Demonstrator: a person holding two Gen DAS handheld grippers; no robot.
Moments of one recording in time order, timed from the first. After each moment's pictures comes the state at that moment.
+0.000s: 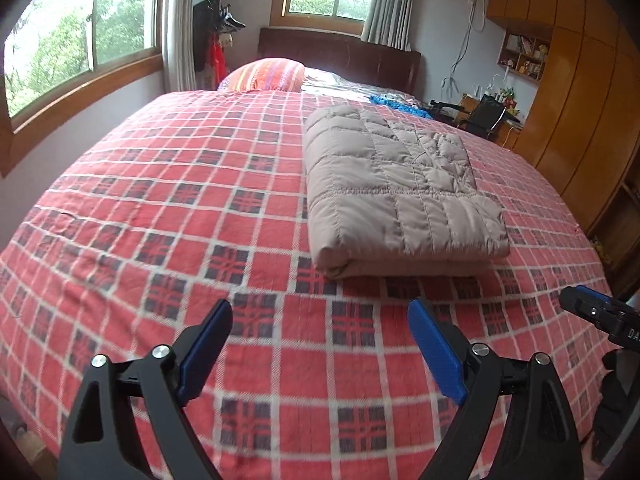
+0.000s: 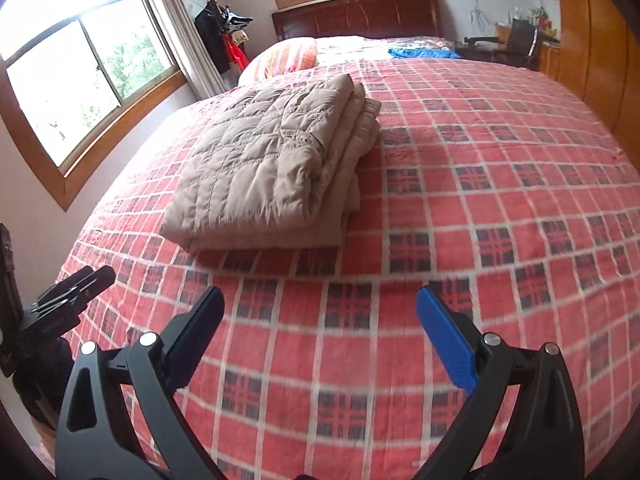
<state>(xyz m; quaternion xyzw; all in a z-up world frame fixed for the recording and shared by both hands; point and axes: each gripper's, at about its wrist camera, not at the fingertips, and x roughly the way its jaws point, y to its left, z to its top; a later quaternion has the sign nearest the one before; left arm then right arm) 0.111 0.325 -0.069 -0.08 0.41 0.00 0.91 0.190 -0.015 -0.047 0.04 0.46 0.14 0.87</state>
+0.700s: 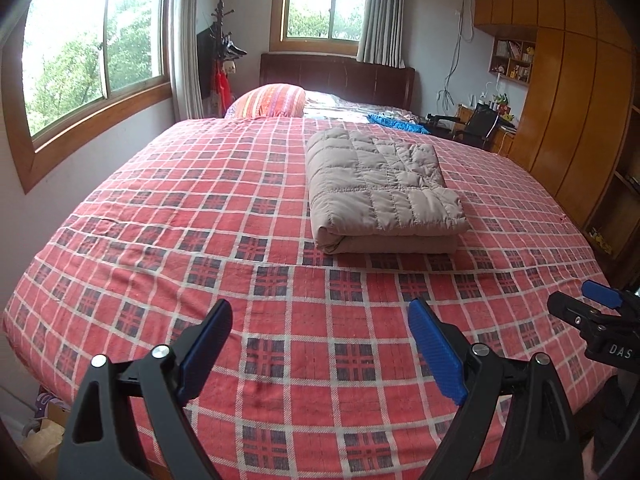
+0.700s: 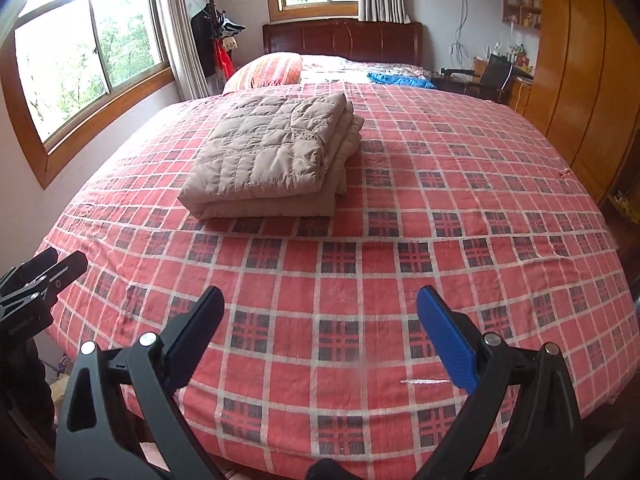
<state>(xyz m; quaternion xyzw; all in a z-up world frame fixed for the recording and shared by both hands) 0.021 0.312 -0.027 -0.05 0.37 0.01 0.93 0.096 0.001 -0.009 -0.03 0.43 0.09 0.90</state>
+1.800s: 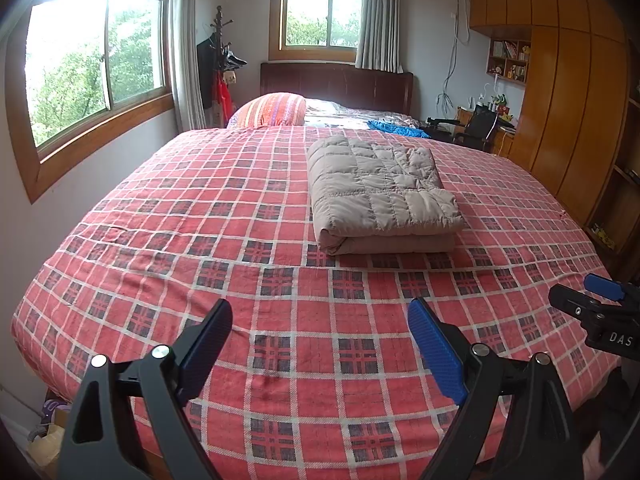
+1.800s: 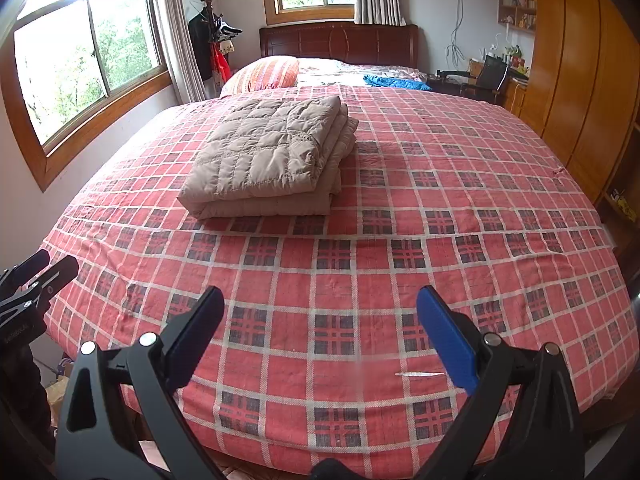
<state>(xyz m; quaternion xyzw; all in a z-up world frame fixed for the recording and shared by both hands) 0.008 0.309 -0.021 -0.04 0.36 0.01 0.93 0.089 -0.002 -0.006 -0.03 0.42 0.09 0.90</state>
